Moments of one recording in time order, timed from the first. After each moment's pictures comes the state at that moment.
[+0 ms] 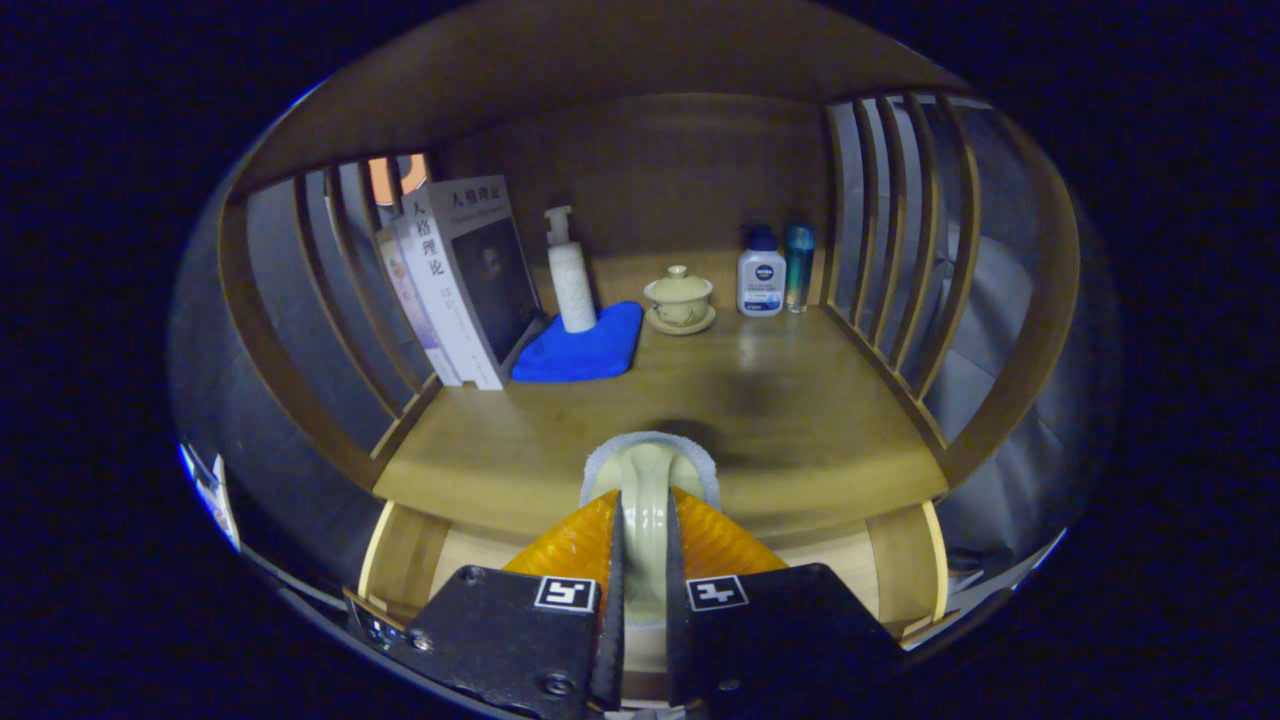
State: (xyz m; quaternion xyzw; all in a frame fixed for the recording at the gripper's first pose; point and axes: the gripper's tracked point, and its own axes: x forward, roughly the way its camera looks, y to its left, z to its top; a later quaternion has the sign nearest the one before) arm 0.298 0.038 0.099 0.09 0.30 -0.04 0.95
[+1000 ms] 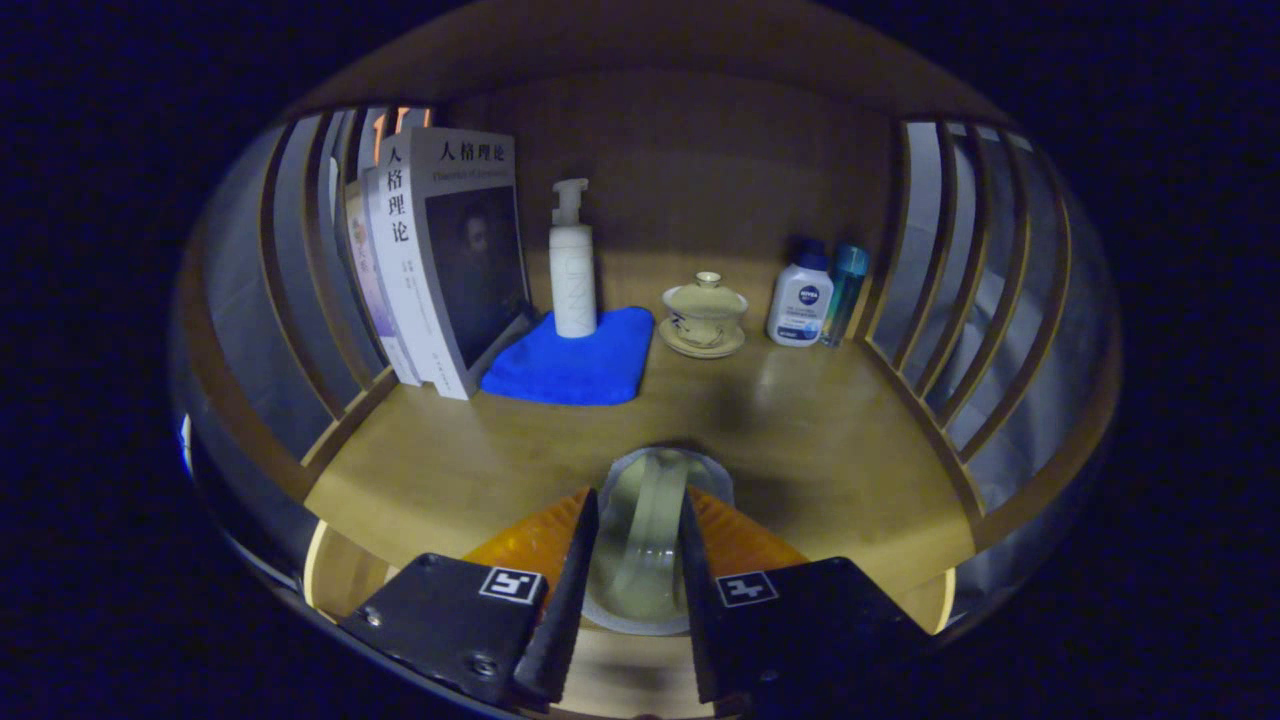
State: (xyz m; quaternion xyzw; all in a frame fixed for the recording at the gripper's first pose) arm 0.369 0.046 0.064 0.02 0.29 -0.04 0.96
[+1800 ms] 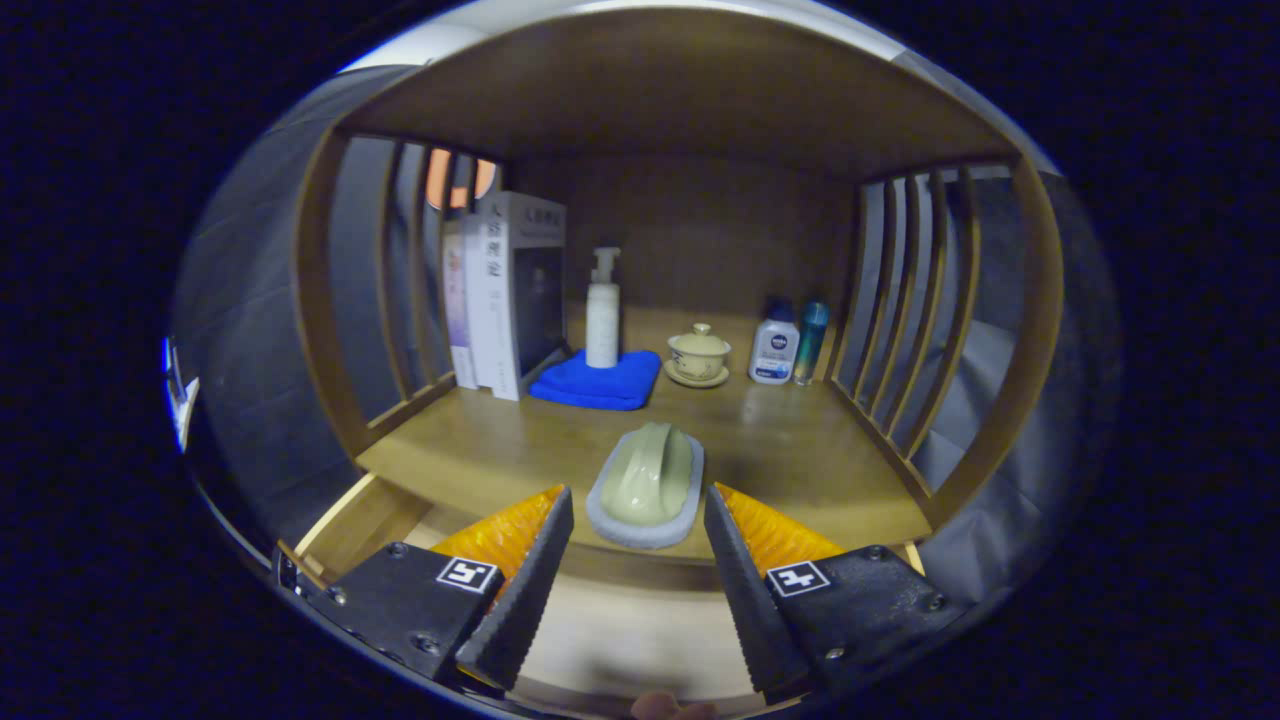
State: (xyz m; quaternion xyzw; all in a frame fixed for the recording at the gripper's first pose) arm 0.241 0.058 0.091 -0.01 0.16 0.00 0.99
